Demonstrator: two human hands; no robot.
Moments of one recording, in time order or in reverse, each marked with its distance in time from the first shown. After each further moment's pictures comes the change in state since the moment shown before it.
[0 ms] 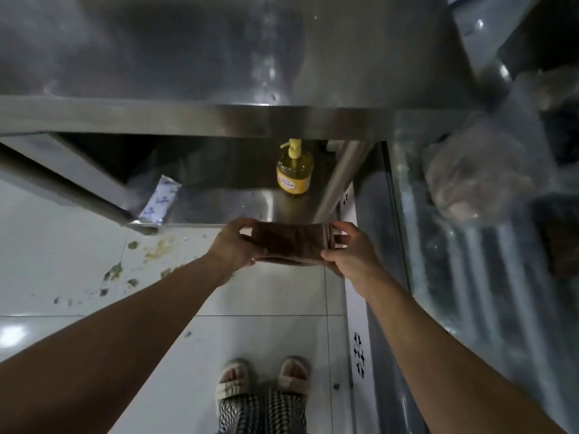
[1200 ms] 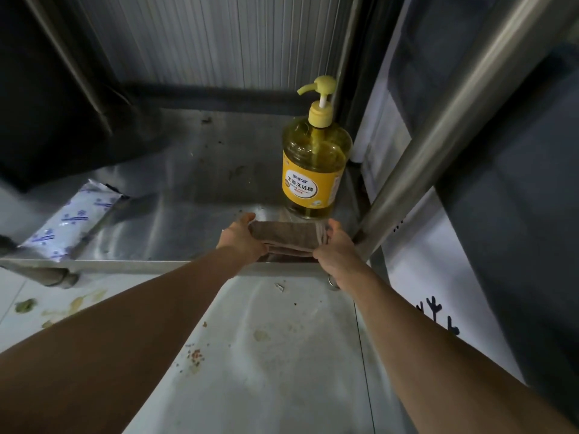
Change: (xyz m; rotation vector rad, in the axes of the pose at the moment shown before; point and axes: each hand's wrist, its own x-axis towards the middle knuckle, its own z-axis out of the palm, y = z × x) left_hand 0.343 -0.124 0.039 0.304 0.199 0.279; right_hand 0.318 0.140 0.130 -0.145 0.062 -0.167
